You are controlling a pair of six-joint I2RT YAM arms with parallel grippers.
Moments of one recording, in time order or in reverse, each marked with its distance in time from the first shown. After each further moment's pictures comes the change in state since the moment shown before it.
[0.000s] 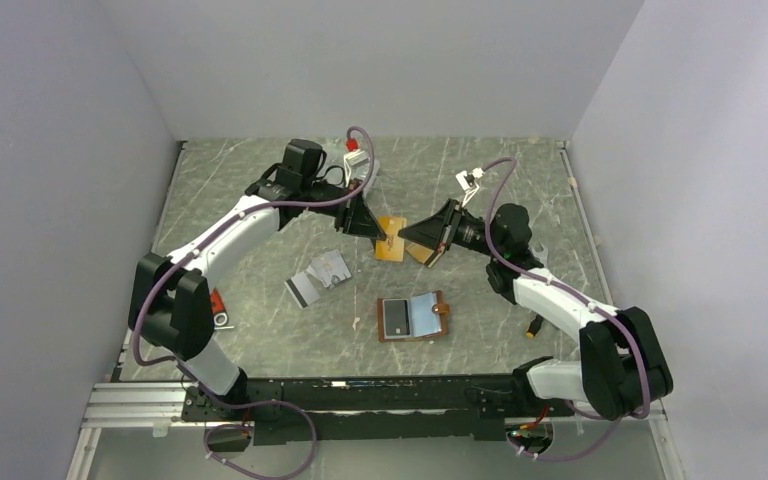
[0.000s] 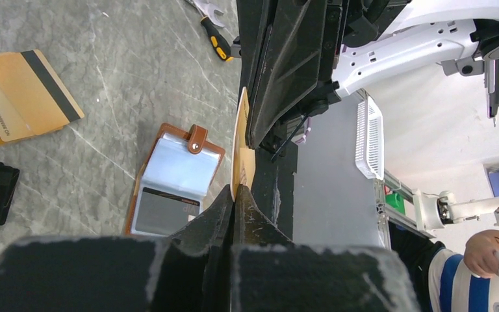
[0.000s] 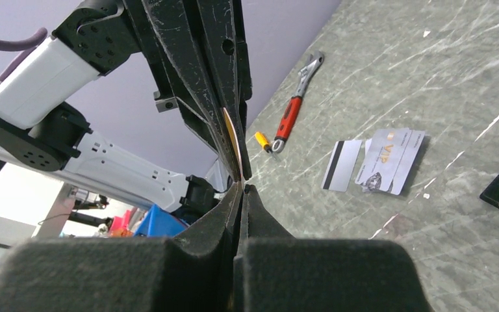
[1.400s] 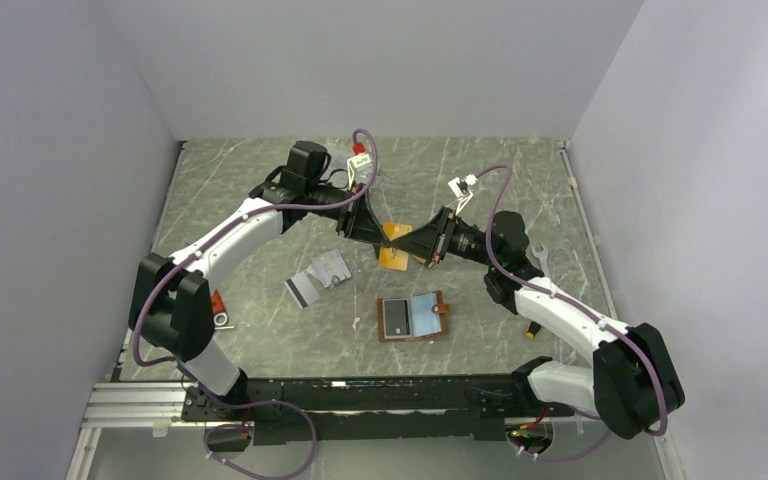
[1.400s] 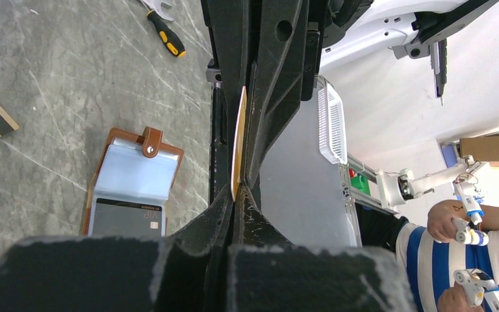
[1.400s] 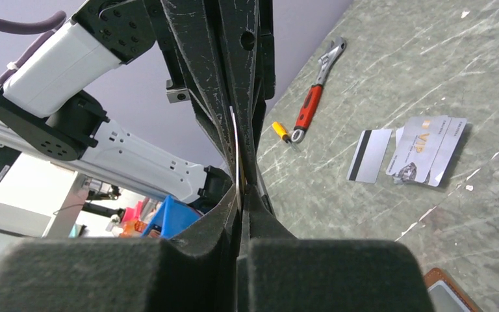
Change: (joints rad) left arm -0.013 -0.004 -0.015 0.045 0.110 -0.065; right arm 0.091 -0.087 -0.016 -0.071 0.060 0.011
